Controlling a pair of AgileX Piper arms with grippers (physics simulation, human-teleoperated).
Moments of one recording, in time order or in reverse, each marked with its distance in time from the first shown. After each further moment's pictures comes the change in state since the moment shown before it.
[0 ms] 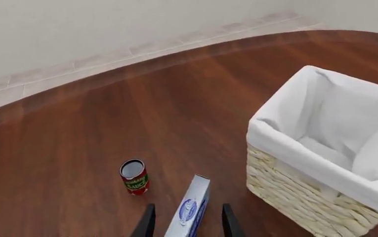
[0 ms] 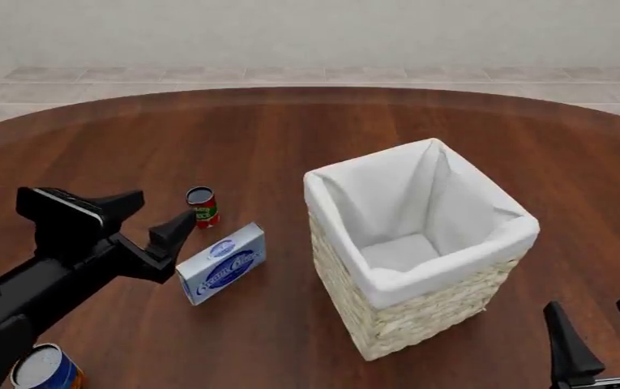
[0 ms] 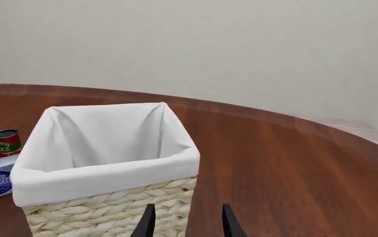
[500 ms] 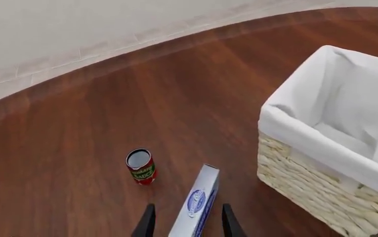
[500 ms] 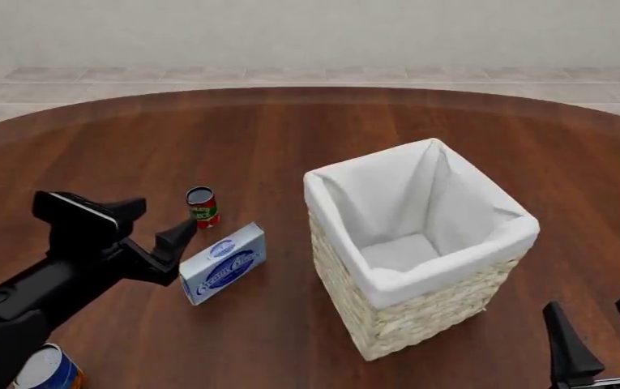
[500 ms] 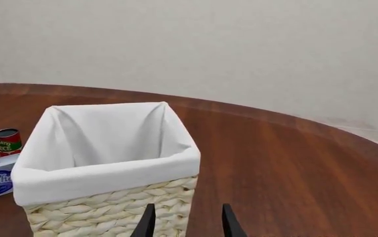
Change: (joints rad) left arm 0.029 0.059 0.013 -0.015 0.038; right arm 0.003 -0.001 0.000 0.002 -0.001
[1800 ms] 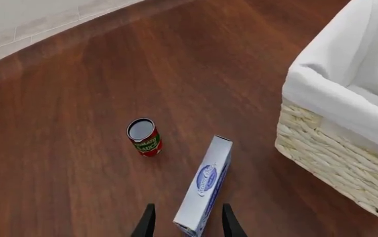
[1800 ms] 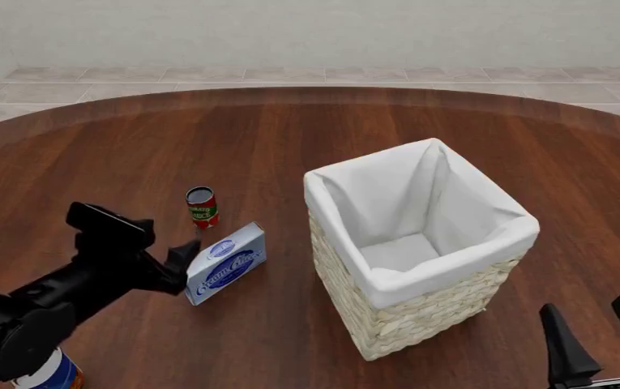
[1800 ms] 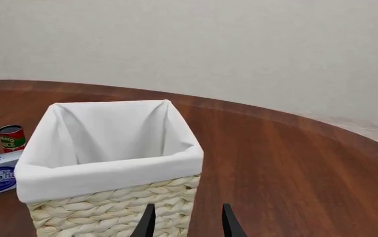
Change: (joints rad) left arm 0.044 0.146 0.014 0.002 0.045; right arm 0.014 0.006 0.001 0.003 -0.004
